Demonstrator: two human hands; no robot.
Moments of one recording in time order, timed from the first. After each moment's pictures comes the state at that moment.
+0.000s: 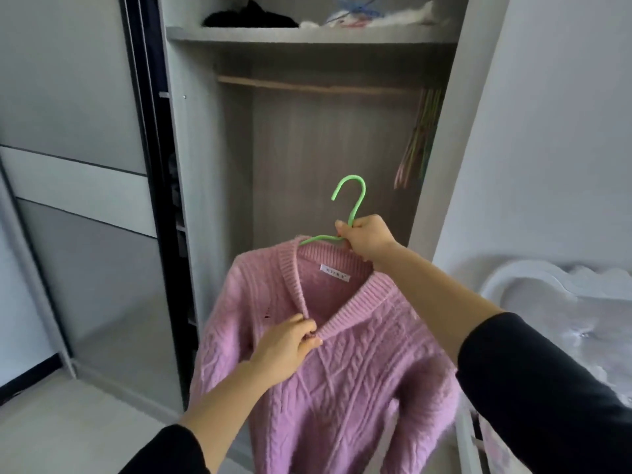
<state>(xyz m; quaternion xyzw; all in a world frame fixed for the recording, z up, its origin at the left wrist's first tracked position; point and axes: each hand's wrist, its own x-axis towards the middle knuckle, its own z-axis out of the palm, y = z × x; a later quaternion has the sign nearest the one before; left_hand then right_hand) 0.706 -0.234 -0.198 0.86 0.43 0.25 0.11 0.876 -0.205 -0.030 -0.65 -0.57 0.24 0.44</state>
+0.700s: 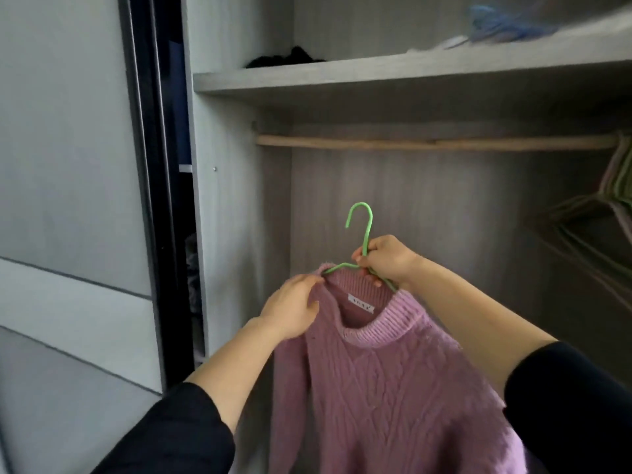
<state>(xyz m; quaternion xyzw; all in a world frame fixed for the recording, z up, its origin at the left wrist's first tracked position) 0.579 0.213 -0.050 0.84 0.46 0.30 0.04 0.764 0.175 0.041 -0.64 -0.60 0.27 0.41</state>
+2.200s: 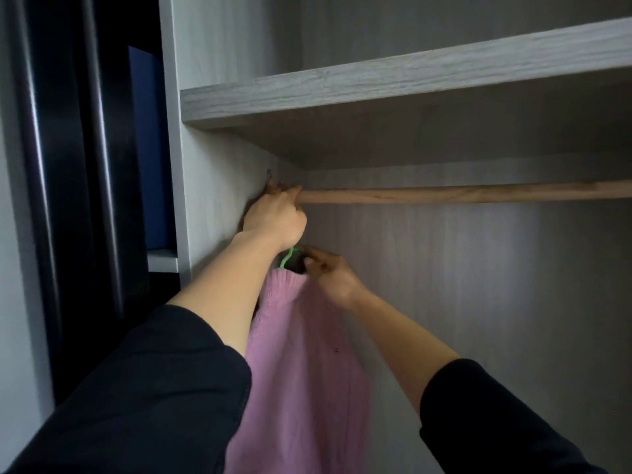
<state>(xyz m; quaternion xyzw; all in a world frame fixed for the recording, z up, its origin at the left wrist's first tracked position) 0.518 0.481 0.192 0.77 0.48 0.40 -0.13 0.639 0.476 0.095 -0.48 -0.67 0.14 0.54</state>
